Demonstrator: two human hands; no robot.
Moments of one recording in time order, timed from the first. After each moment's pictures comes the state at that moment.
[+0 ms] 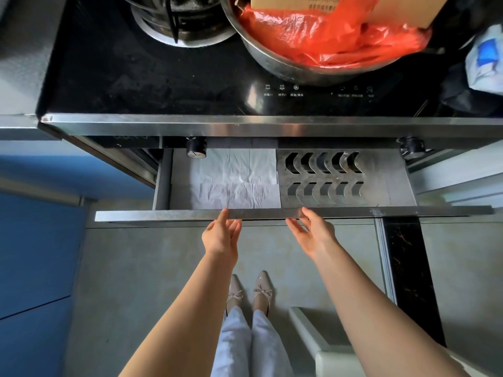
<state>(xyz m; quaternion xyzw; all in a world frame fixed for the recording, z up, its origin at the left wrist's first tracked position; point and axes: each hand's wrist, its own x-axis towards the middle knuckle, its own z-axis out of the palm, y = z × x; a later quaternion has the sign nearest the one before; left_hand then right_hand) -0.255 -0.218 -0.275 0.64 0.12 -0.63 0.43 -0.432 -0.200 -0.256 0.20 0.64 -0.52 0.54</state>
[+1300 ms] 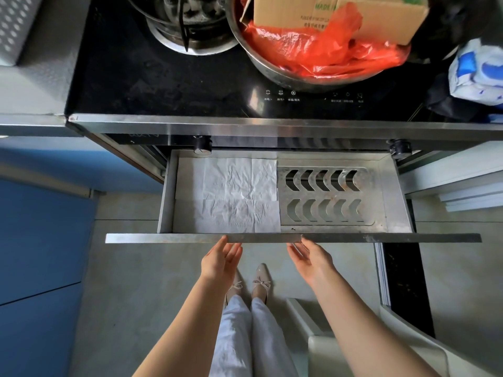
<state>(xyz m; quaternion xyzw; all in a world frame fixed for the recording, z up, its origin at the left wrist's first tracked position) -0.234 -0.149 -0.247 0.62 0.16 -0.67 0.38 -0.423 -0.128 -0.238 0.27 0.65 -0.47 0.54</state>
